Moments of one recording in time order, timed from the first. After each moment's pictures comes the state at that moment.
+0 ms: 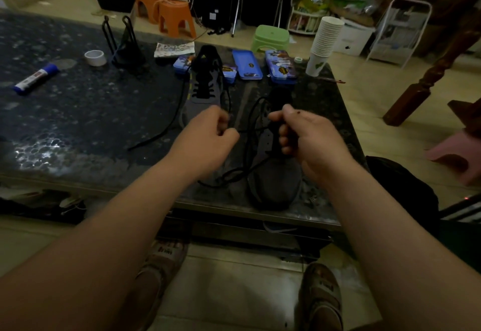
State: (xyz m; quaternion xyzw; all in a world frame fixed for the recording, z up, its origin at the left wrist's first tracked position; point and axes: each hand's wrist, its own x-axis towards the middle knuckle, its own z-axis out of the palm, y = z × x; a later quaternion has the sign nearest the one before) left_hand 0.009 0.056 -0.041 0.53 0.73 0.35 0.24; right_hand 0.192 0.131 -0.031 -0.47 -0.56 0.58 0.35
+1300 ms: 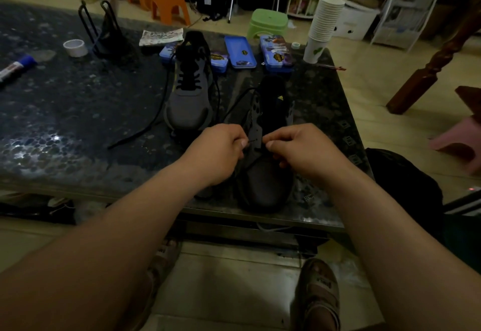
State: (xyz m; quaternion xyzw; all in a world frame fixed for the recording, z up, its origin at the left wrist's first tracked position) left_hand 0.037 0.093 -0.081 0.59 0.72 0.27 0.26; right_hand 0.214 0.157 -0.058 -0.52 -0.72 0.43 0.17
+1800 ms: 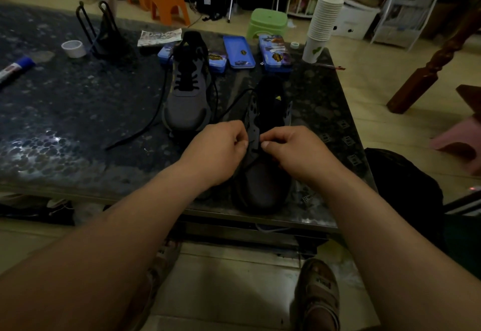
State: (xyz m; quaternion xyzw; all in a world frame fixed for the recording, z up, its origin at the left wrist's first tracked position) left_hand 0.040 0.096 -0.079 0.63 0.71 0.26 0.17; right_hand 0.213 0.165 -0.074 -0.50 -0.75 0.40 0.17
